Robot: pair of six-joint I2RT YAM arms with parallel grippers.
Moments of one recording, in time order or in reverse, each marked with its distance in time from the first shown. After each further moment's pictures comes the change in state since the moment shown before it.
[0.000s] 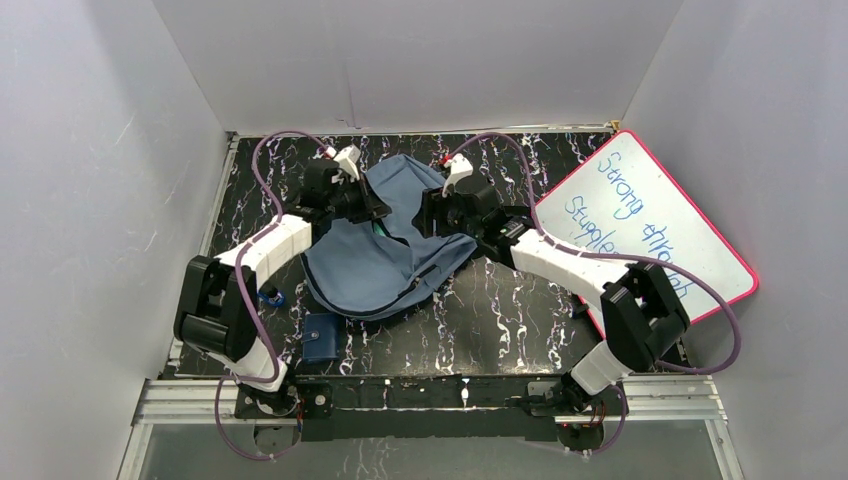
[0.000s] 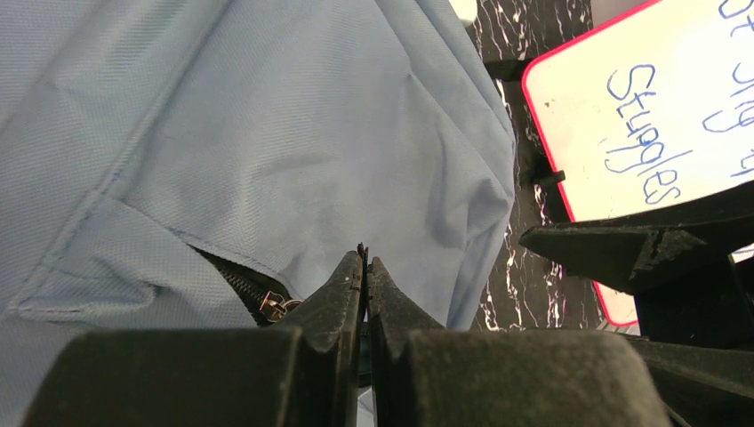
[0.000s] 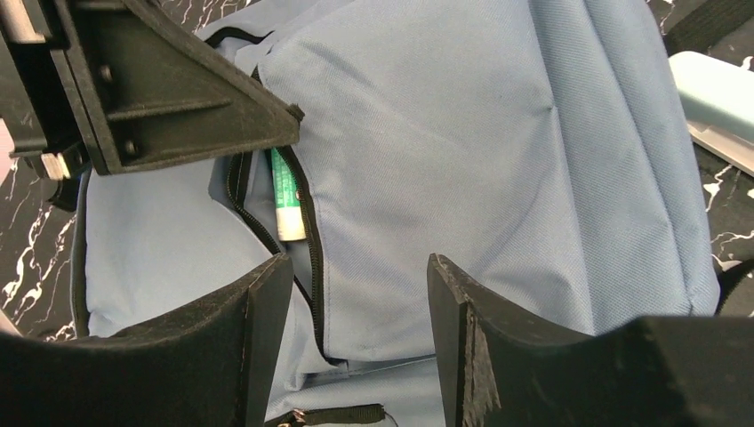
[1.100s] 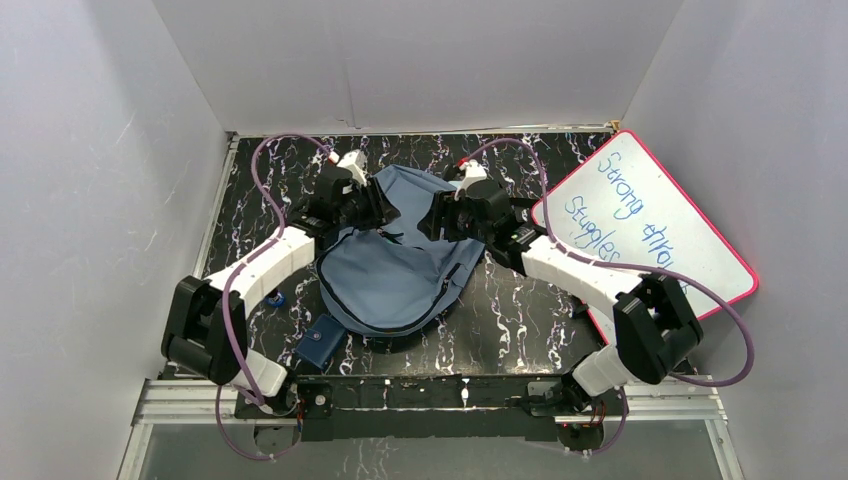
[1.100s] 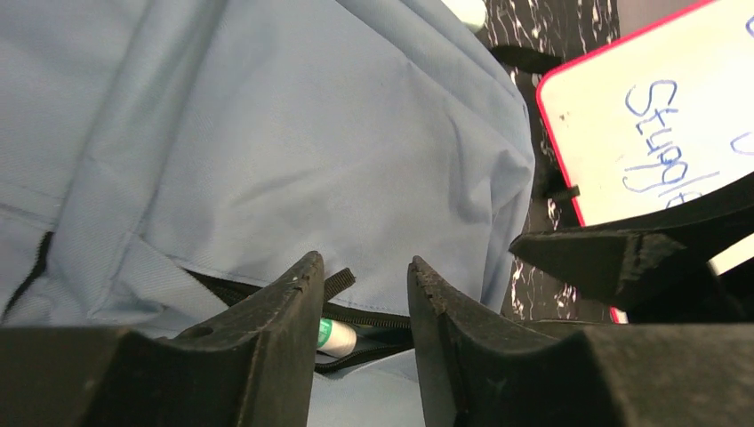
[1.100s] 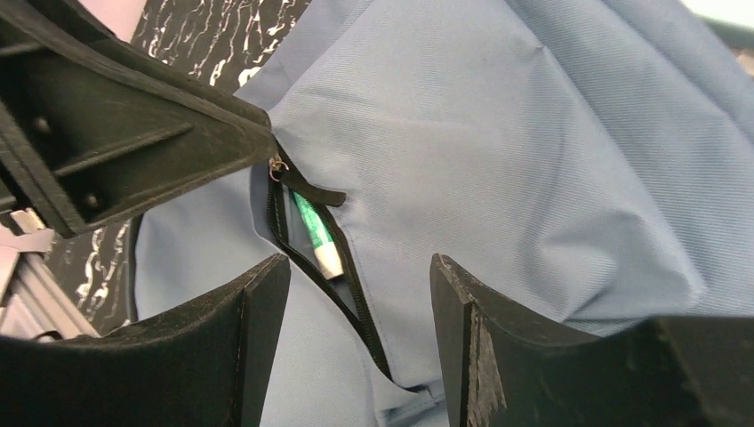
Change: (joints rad) left arm -0.125 -0.112 -0.037 -0.060 -0.235 -0.039; right arm -0.025 -0.092 -0.085 -0.004 -0.028 0.120
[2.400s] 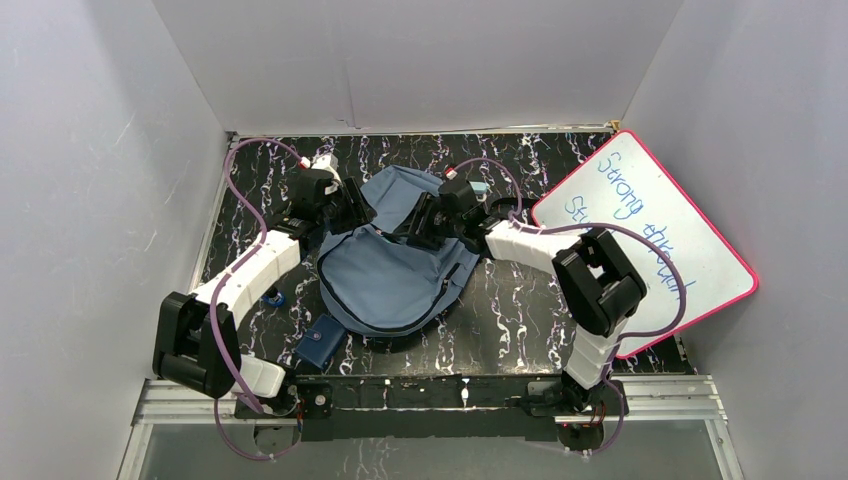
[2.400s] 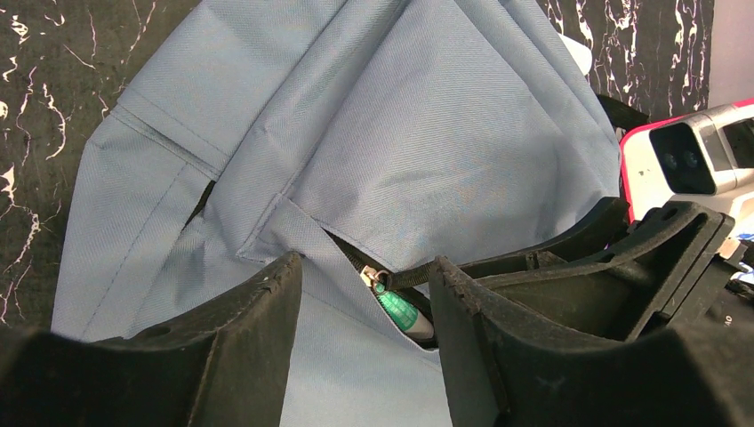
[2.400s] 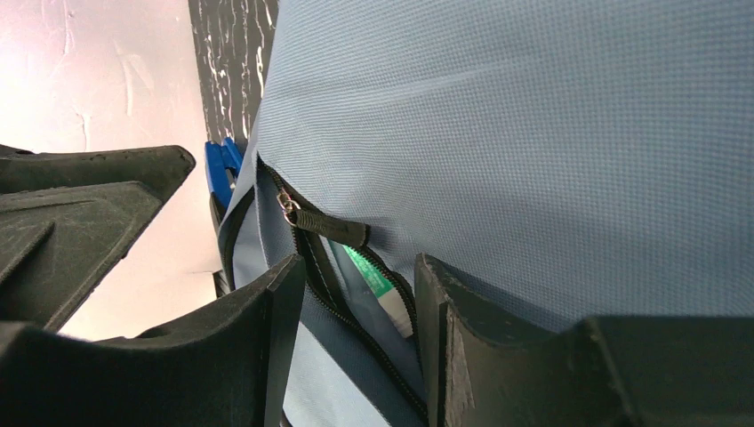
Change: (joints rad) left arm 0.087 -0.084 -0.025 -0.129 -0.138 -0.009; right arm 0.000 0.336 0.145 0.038 -0.184 0.526
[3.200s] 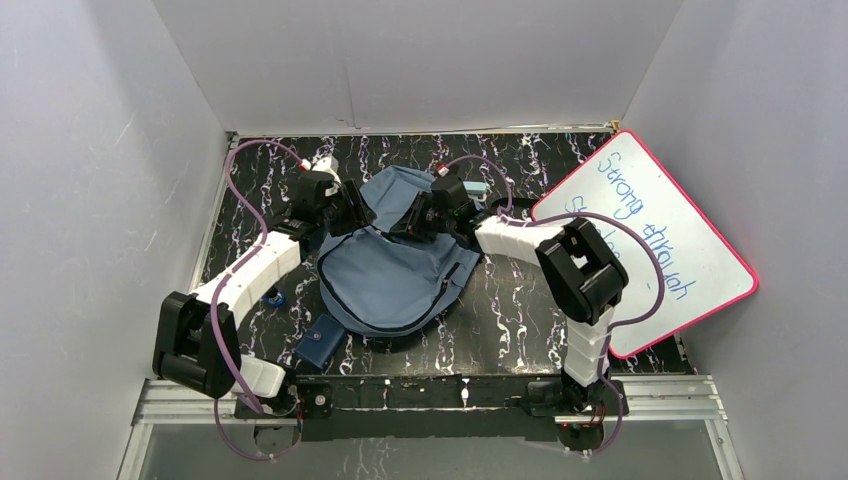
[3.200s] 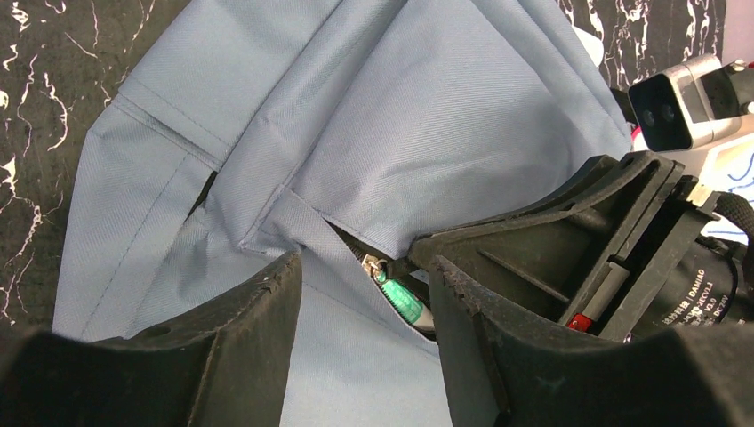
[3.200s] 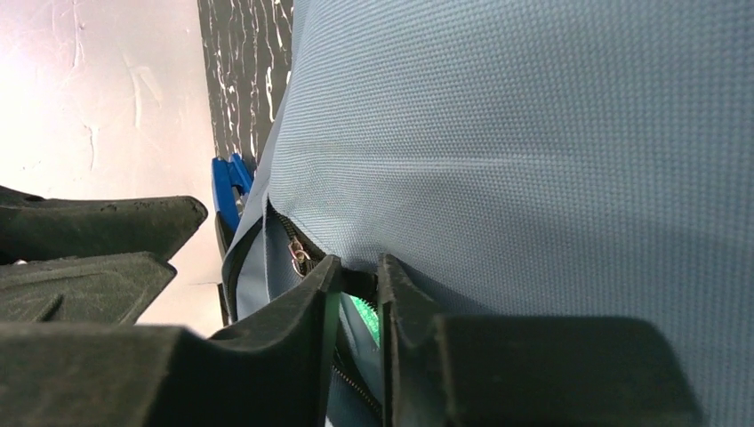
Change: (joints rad) left arm 0.000 0.000 -0.008 0.000 0.000 0.003; right arm 0.000 0.104 0.079 0.058 -0.013 0.005
